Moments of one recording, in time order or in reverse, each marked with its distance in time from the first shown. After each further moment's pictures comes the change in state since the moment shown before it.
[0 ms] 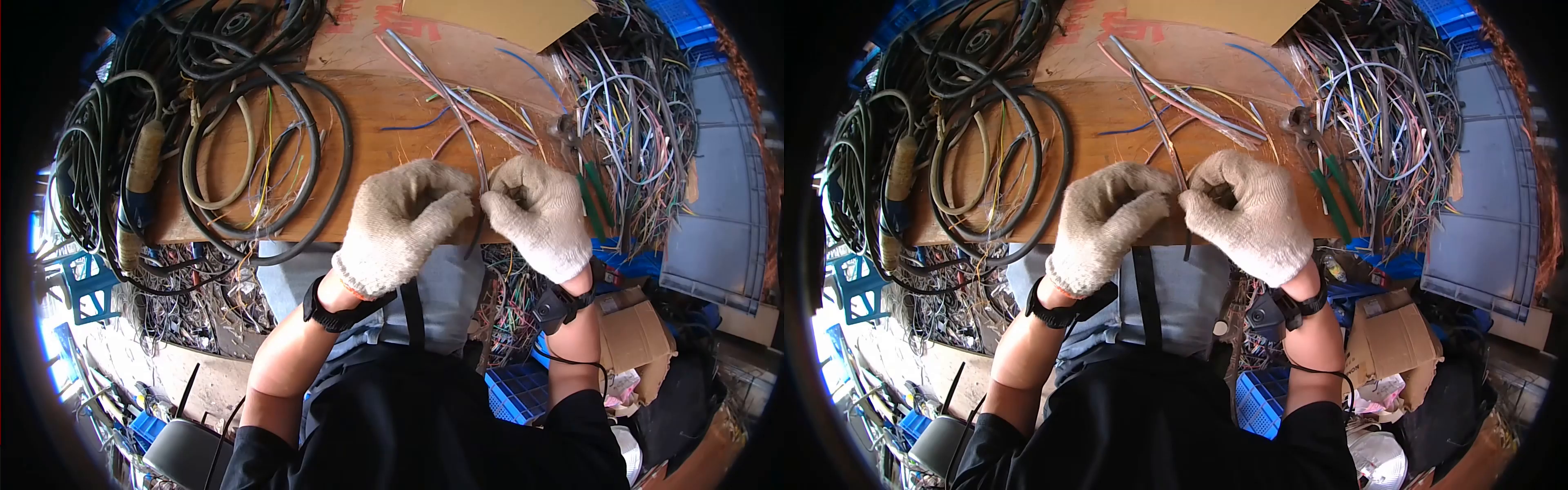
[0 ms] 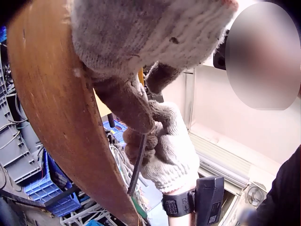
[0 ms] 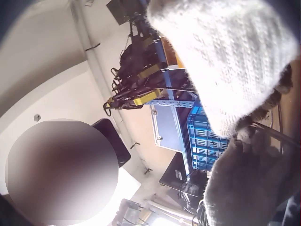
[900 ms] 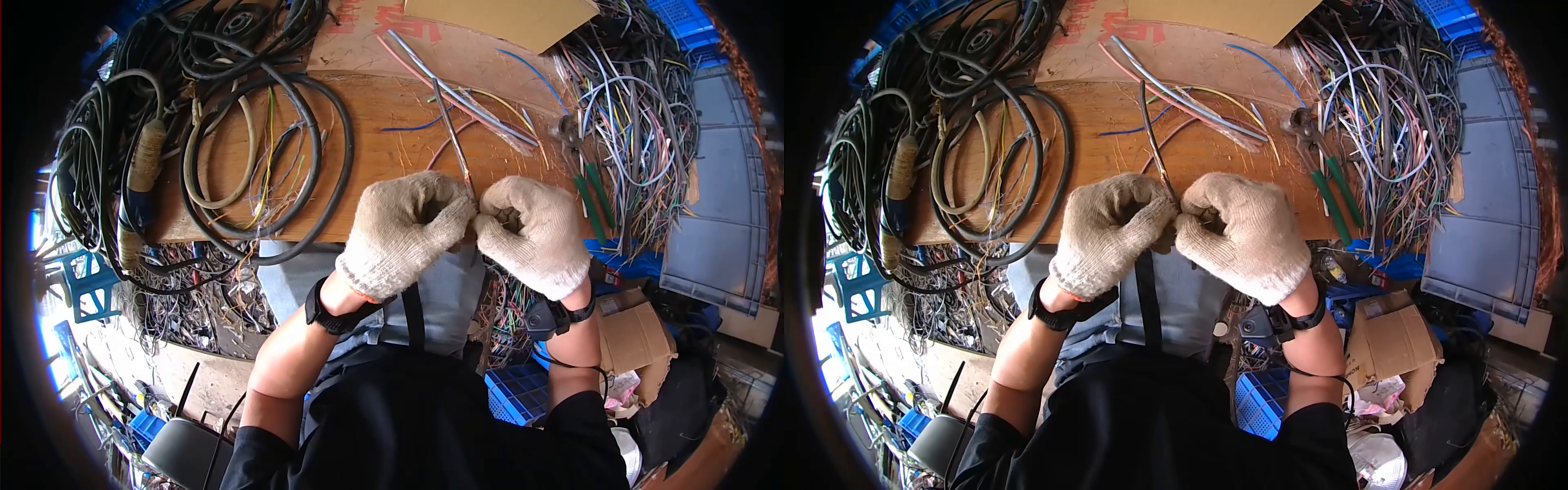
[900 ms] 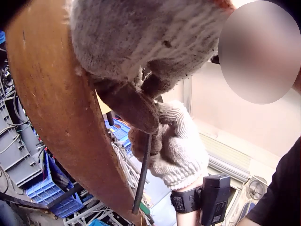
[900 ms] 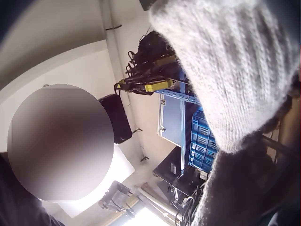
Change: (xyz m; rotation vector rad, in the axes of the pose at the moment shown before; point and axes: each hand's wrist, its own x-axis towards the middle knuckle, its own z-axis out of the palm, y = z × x) left_hand -0.002 0.000 0.000 0.175 0.017 -0.021; right_hand -0.009 -0.017 0.003 -0.322 -0.037 -0.100
